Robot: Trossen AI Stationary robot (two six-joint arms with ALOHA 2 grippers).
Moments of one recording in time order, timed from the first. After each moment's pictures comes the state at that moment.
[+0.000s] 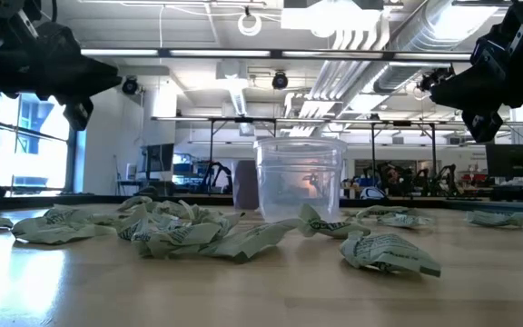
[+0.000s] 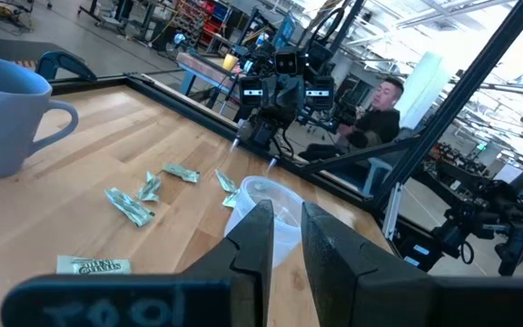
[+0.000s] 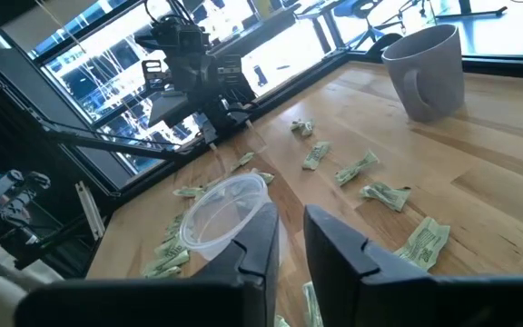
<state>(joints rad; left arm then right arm) 0.10 0.01 0.01 0.02 0.03 -0.48 0.10 0.03 0.08 -0.19 0.28 0.57</state>
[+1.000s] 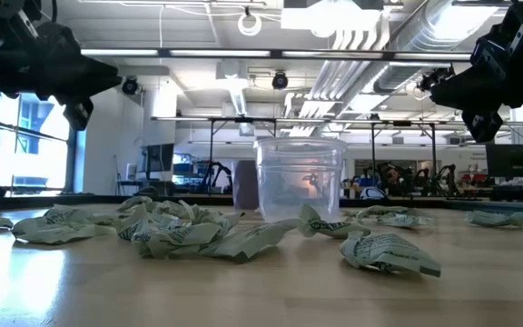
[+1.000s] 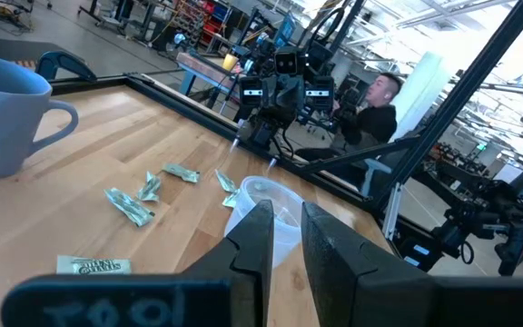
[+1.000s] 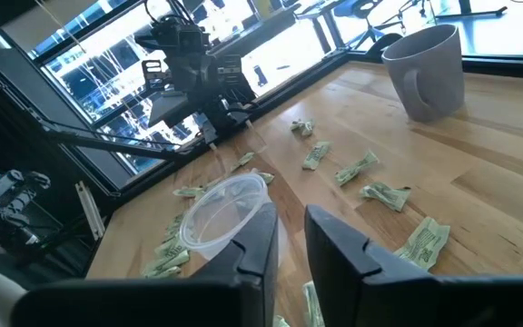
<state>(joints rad) 0.10 0.01 0.01 0.01 0.03 -0.48 0.10 0.03 0.08 -0.19 0.28 0.57</state>
